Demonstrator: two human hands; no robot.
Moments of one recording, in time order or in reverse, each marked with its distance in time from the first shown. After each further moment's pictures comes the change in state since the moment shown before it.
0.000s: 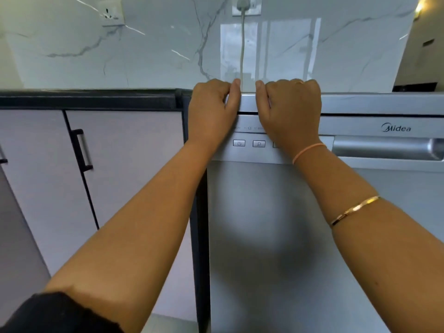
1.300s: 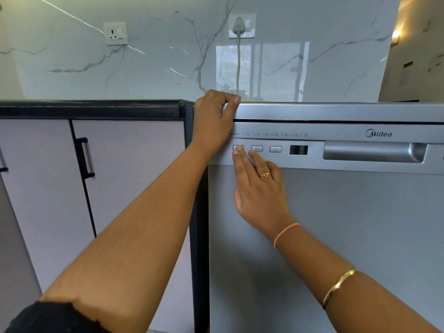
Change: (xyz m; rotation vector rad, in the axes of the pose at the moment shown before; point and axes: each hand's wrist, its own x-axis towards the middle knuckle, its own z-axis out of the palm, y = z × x) left_hand -0.004 0.002 -0.010 -0.142 -0.073 -0.027; right_hand -0.115 -0.055 -0.040 -0.043 -0.412 -0.143
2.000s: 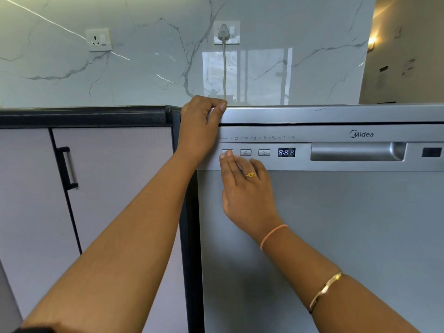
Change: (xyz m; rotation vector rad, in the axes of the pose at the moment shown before) left_hand -0.002 -0.003 -0.003 -0.025 -0.005 0.070; right_hand 0.008 -0.006 -0.003 -0.013 -0.025 0.030
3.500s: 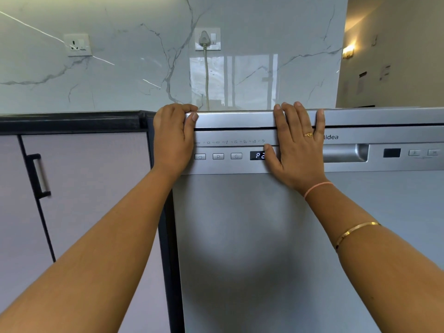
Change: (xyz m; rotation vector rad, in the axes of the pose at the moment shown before) left_hand -0.014 0.002 0.010 0.211 0.071 0.012; right_hand 0.020 0.150 -0.017 -0.070 0.081 0.131
